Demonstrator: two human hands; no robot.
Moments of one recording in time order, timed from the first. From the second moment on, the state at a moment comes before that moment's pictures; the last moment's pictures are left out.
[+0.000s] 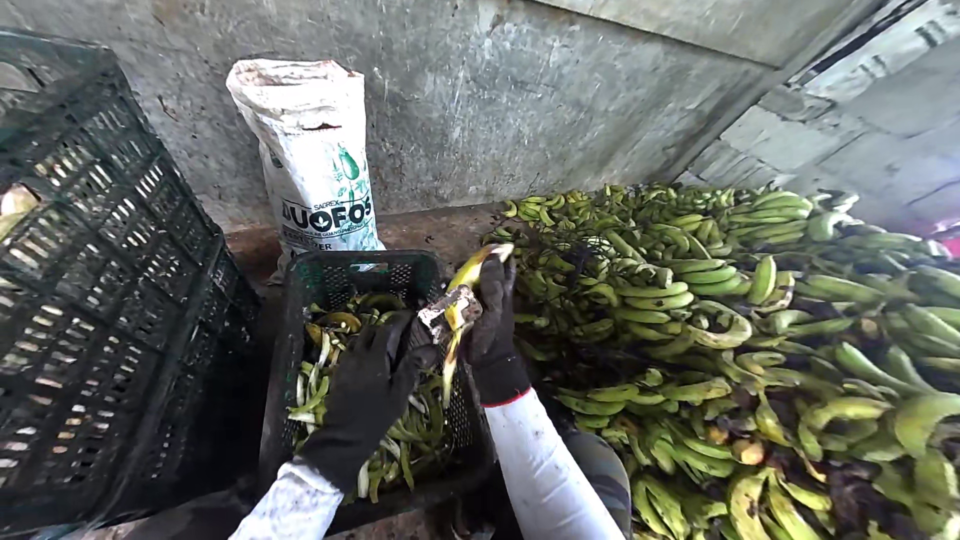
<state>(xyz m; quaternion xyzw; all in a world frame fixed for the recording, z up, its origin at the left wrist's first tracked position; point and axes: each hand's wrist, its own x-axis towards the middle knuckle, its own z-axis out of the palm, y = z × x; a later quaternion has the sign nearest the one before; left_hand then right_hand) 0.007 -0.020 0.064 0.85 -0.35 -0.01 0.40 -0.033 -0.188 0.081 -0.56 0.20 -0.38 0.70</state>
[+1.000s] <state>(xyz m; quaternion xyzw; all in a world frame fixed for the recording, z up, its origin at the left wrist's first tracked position) 0.030 -0.014 0.055 0.83 -0.32 -0.16 0.44 -0.049 -0.215 0.043 -0.42 0.11 -0.15 0.89</state>
